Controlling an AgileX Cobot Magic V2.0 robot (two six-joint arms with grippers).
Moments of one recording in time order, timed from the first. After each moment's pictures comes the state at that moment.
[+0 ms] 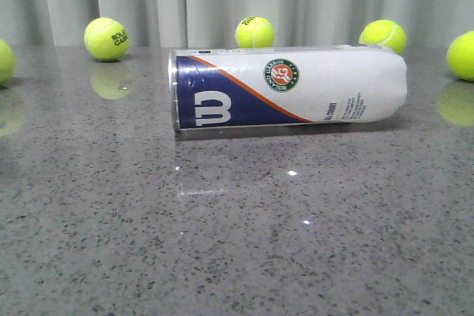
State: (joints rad) left arm -0.06 0.91 -0.71 -0.23 0.59 0.11; right arm -0.07 0.00 -0.46 0.03 0.61 -0.10
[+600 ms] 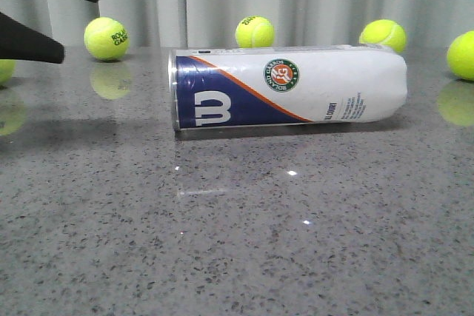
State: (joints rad) left arm -0.09 1.35 -0.82 -1.33 0.87 0.79; right arm -0.07 0.00 -0.46 0.03 0.61 -0.10
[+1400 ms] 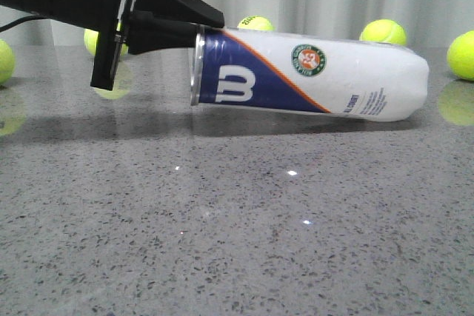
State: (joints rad) left arm -0.31 1.69 -1.01 -1.59 1.03 0.91; right arm -0.07 0.00 -0.46 0.03 0.61 -0.10
